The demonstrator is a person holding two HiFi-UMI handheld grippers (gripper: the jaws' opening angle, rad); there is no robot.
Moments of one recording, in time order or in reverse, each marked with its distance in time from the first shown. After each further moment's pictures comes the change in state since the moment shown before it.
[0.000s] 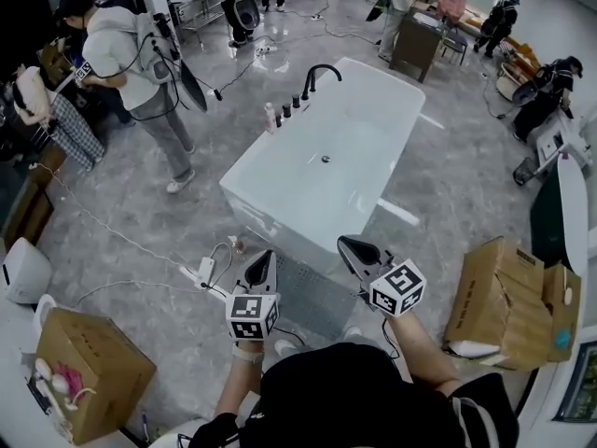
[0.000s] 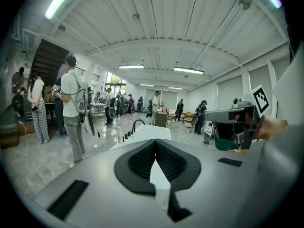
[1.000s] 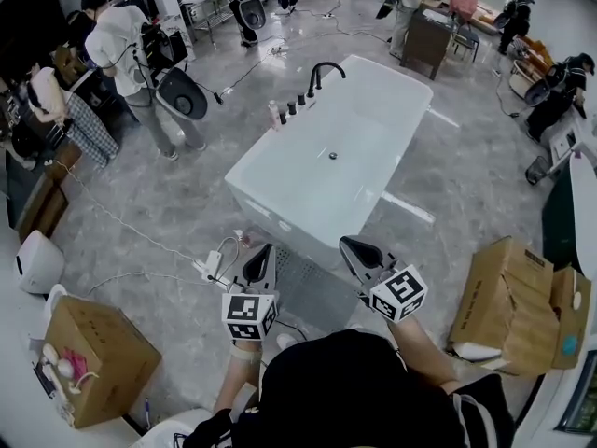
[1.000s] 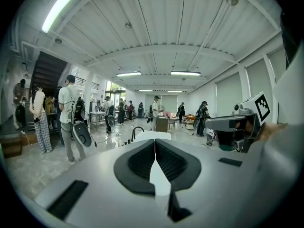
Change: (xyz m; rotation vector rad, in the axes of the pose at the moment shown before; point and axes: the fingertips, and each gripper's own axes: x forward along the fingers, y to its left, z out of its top) left arm -0.016 -0.053 0.037 0.067 -0.065 0.034; right arm -0.056 -0.006 0.012 -0.032 -0.072 0.014
